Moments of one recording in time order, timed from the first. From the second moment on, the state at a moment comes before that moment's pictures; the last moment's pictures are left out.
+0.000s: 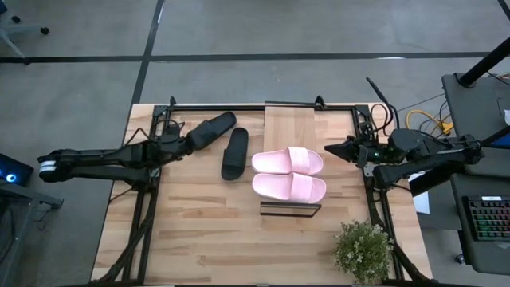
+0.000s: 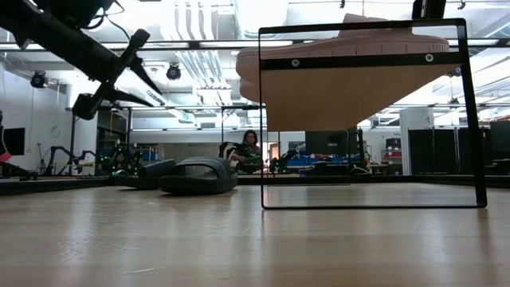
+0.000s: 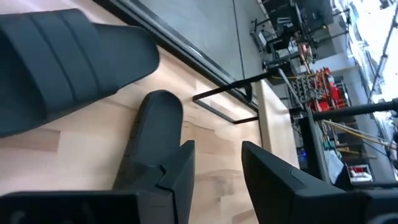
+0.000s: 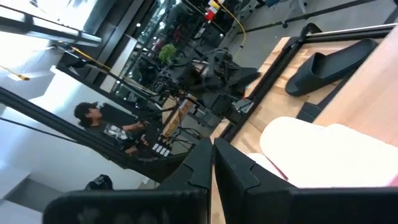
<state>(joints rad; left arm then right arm) 0.17 0.67 0.45 -0.20 -0.53 -1.40 0.18 0.59 0.77 -0.24 0.30 0.96</state>
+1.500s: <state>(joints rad) 0.35 0.60 0.18 -0.16 -0.46 -1.51 0.18 0.63 0.77 -0.09 0.24 0.99</state>
